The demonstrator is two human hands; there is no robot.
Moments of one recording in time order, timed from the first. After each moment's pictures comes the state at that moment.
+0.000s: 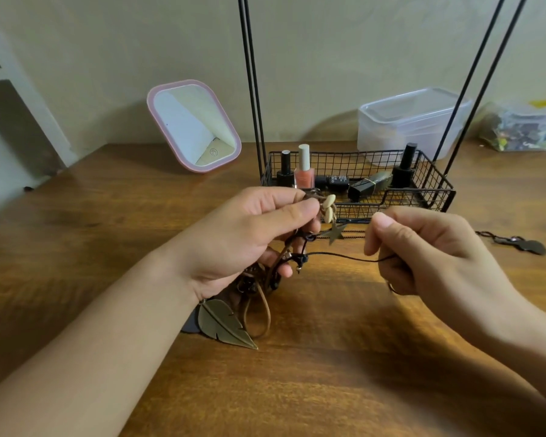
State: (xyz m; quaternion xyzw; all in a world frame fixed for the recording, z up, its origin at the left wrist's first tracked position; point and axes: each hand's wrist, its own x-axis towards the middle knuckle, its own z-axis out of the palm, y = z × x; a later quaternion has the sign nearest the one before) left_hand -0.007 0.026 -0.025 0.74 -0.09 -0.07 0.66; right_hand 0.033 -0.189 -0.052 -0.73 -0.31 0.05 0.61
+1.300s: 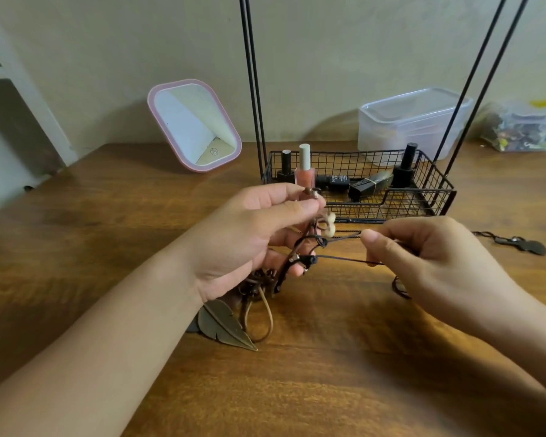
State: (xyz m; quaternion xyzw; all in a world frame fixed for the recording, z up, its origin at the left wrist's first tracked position) left_hand -0.008 0.021 -0.024 0.69 -0.04 -0.08 0.71; right_hand 0.034 -0.192 -0.046 -0.86 -0.27 -0.02 0.43
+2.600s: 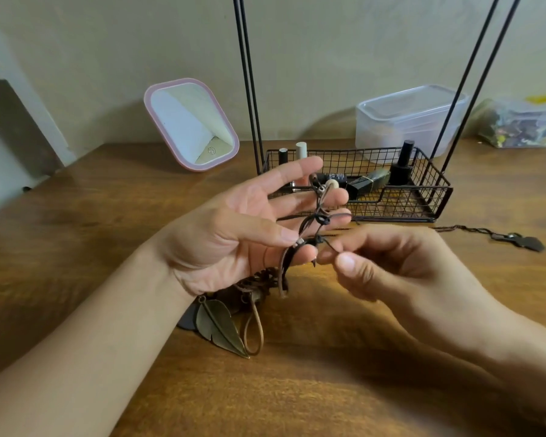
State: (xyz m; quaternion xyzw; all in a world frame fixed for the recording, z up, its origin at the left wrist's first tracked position) left_hand -0.006 0.037 -0.027 0.59 -0.14 -0.16 0.78; right_hand 0.026 -0.183 -0.061 -0.66 -0.40 0.12 0.62
